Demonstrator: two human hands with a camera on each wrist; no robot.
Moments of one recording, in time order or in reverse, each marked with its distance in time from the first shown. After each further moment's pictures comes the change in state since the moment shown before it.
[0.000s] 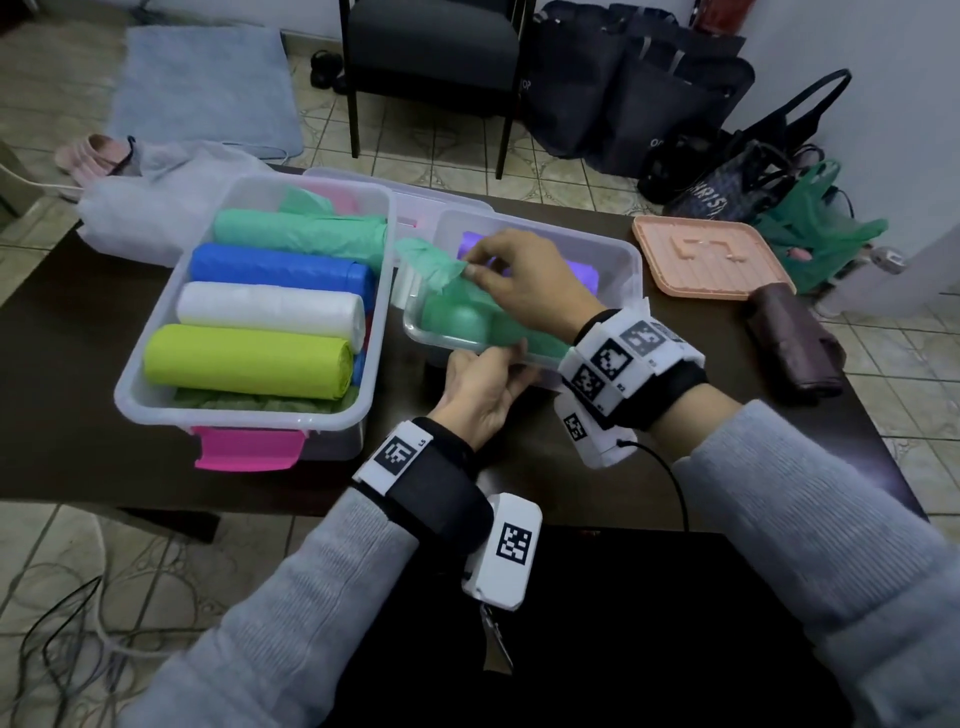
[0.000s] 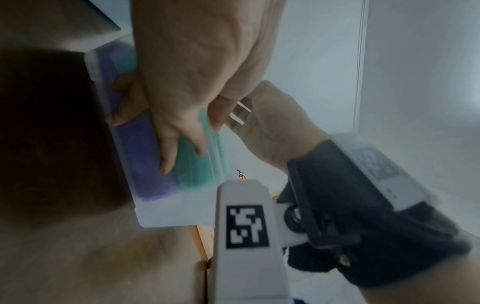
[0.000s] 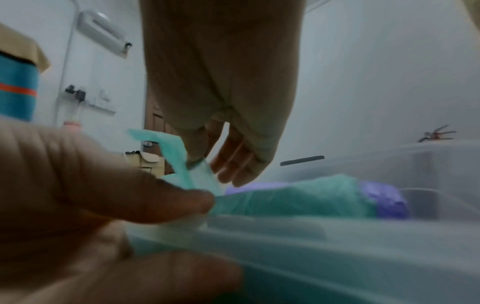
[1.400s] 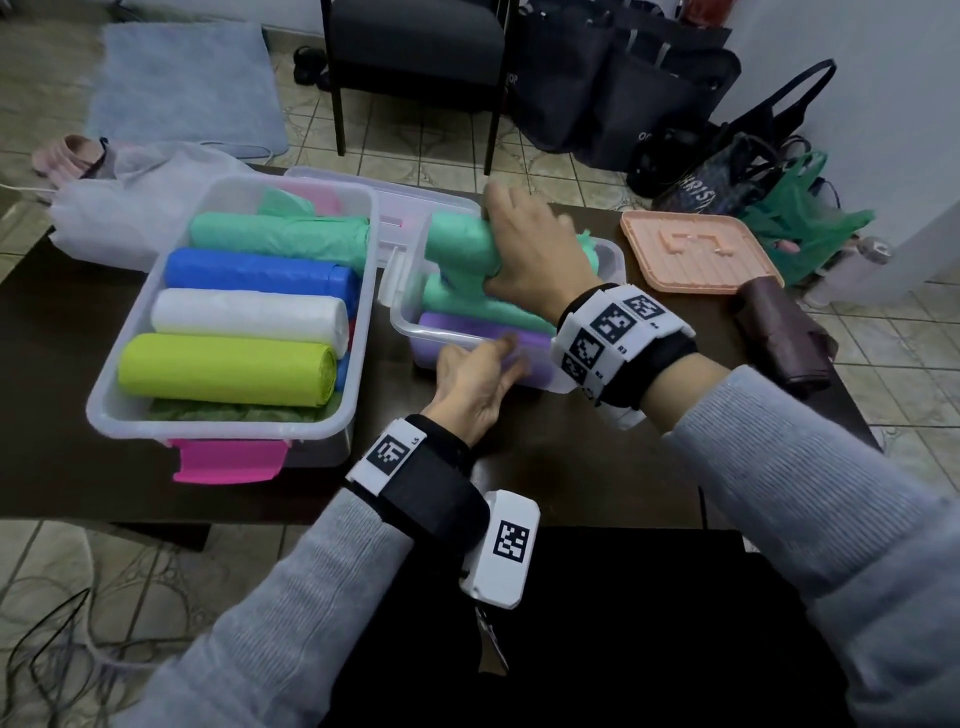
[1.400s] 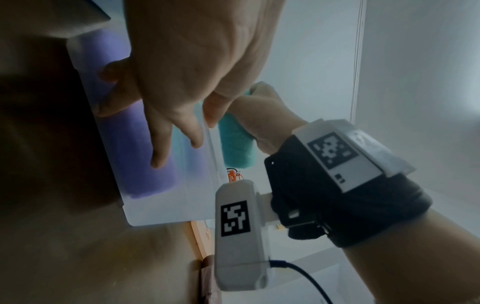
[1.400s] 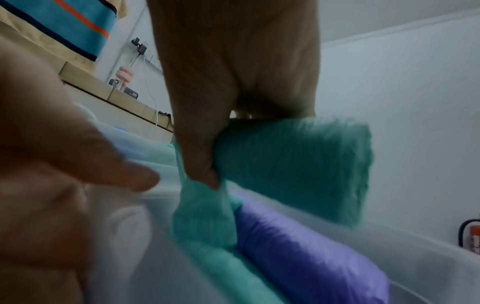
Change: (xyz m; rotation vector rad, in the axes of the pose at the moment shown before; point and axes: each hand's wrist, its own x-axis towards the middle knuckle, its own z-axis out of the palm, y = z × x) left_hand 0.023 -0.009 0.001 -0.033 0.133 -0.071; right_hand 0.008 0.001 -0.016 -0.560 0.049 0.020
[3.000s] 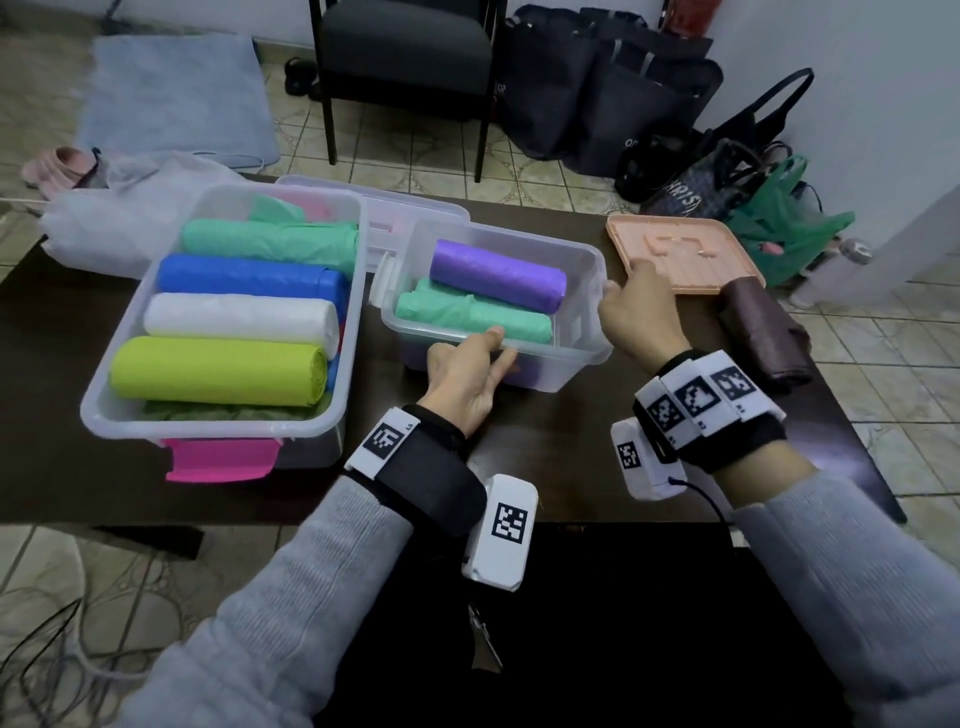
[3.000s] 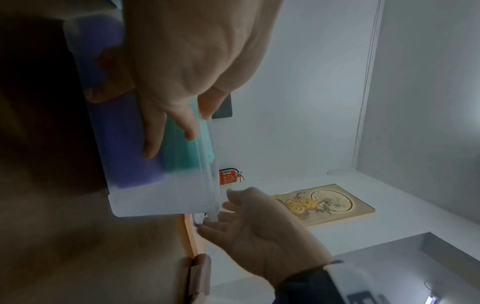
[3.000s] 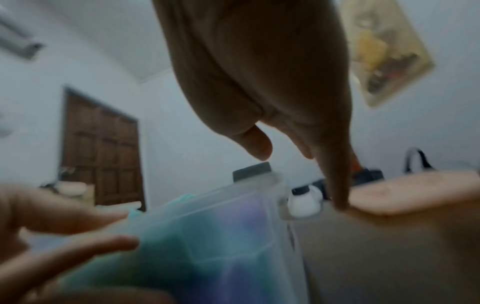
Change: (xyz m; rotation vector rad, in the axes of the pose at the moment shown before) left_hand -0.015 0.007 0.011 0.044 0.037 0.036; right_hand -0.059 0.074 0.008 0.503 -0.004 0.725
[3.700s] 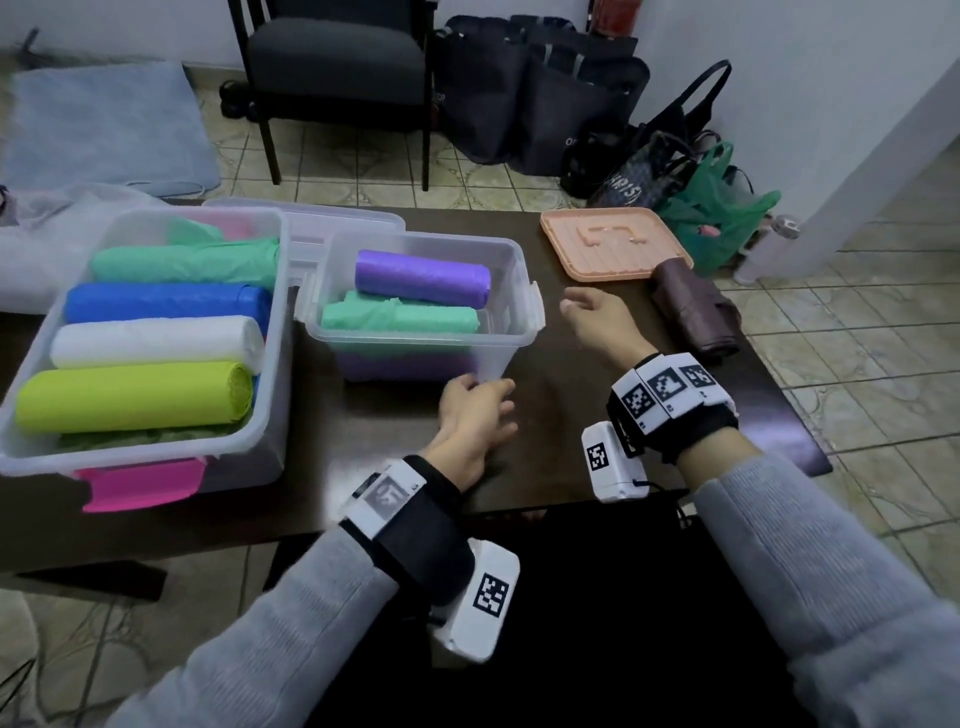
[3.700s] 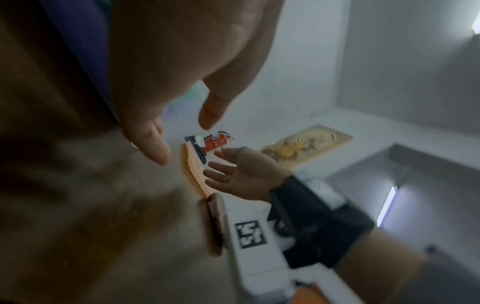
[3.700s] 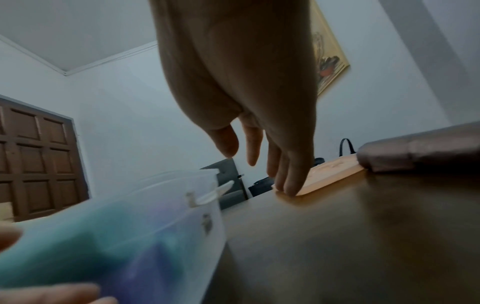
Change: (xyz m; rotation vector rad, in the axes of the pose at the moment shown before) left_hand -0.033 -0.061 0.015 0.431 -0.126 -0.082; right_hand 0.009 0.063 -0.008 0.348 -0.109 0.090
